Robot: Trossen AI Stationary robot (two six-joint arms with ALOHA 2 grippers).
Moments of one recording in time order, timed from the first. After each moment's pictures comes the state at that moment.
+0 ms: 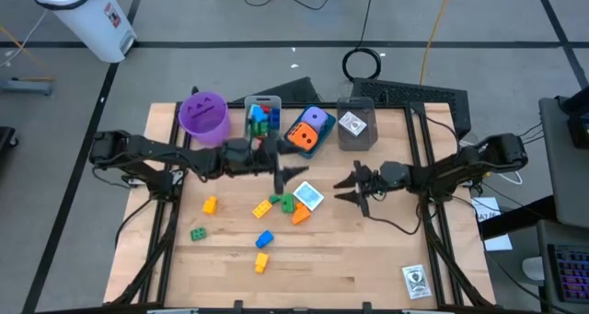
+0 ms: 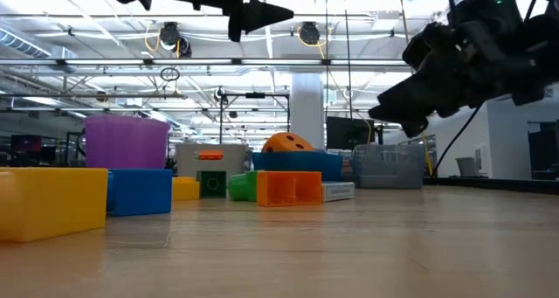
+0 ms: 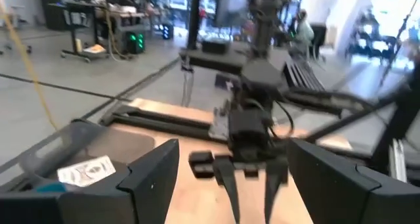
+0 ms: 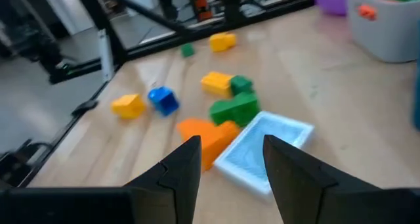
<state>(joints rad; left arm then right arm) 0.00 1.44 0.88 0.53 -0.12 -0.13 0.01 1.32 0.19 0.92 -0.11 0.30</state>
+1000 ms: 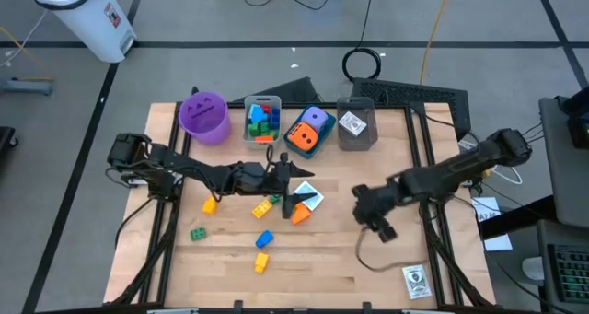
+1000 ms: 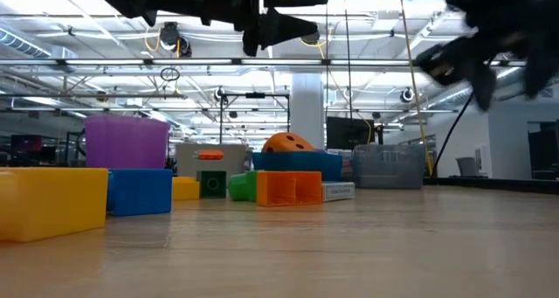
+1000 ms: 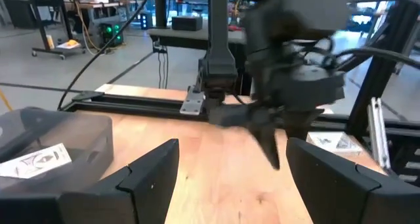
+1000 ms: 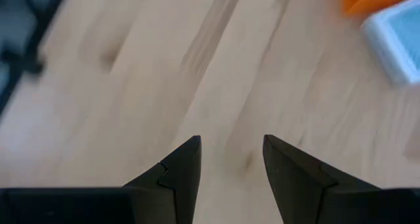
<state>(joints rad) -0.12 1.62 0.88 0.67 -0.16 -0.08 0.32 1.25 0.80 -0.58 -0.18 -0.03</state>
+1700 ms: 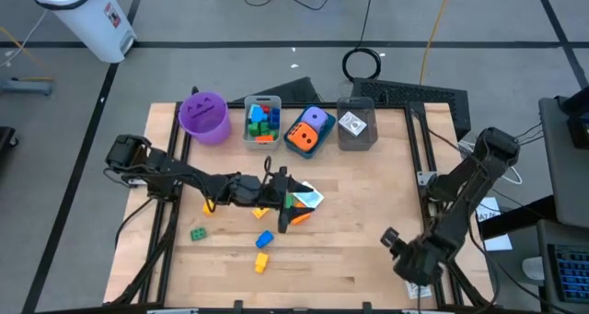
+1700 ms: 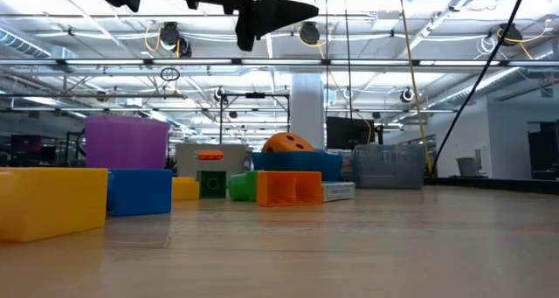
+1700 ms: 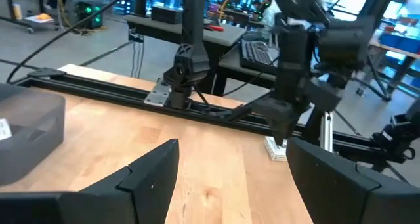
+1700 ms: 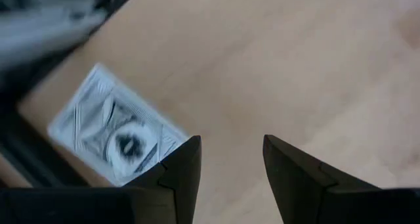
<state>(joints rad) -0.23 1.62 0.88 0.67 -0.20 -0.24 0.98 1.37 0.90 -0.76 0.00 0.13</state>
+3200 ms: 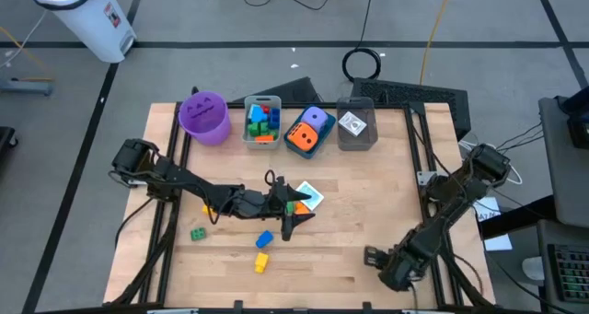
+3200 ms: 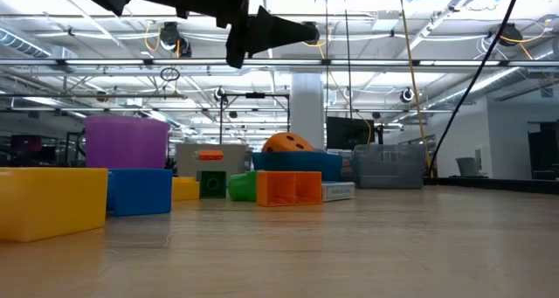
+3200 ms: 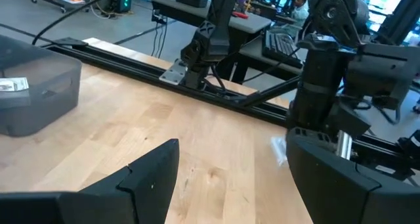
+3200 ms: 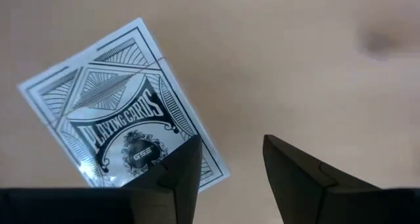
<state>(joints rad) -0.30 1.70 0.88 0.68 -0.37 -0.35 0.87 1.61 0.90 -0.63 0.00 -0.50</state>
